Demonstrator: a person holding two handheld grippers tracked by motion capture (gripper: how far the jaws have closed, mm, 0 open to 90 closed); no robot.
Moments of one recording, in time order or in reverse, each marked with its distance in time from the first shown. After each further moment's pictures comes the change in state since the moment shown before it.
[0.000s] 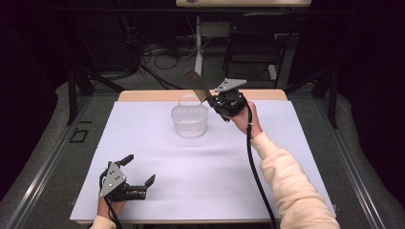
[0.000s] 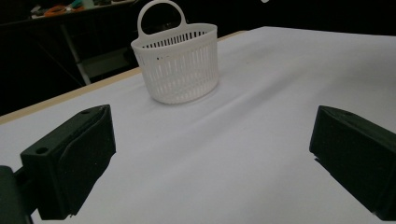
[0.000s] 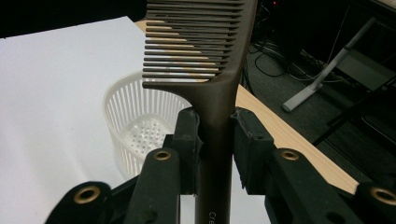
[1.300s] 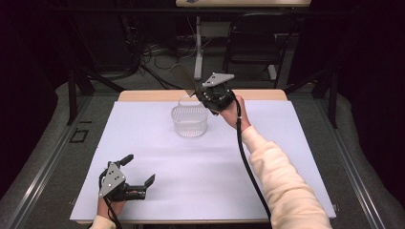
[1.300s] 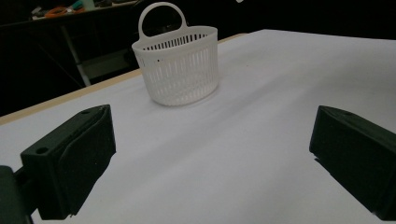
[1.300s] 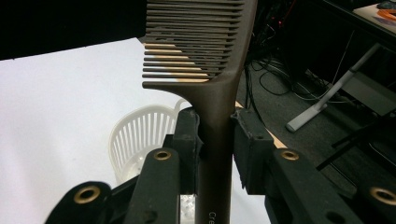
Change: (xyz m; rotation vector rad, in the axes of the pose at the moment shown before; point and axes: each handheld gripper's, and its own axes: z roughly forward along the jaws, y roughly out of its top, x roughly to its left) left arm 0.002 0.000 0.001 -0.004 -0.003 -0.016; right arm 0.009 0.025 0.024 -0.054 0.023 -0.035
